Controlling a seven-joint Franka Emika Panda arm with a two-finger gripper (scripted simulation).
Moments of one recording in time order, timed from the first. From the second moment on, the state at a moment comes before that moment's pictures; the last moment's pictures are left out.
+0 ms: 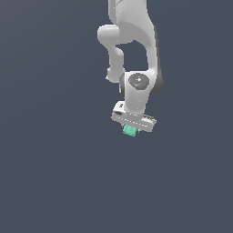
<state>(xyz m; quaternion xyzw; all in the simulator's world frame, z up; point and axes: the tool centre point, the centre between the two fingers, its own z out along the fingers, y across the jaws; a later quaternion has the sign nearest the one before) -0.031 0.074 0.091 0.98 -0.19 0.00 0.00</state>
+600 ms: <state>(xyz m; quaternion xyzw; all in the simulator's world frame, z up) 0.002 0.082 0.179 0.98 -0.19 0.00 0.00</state>
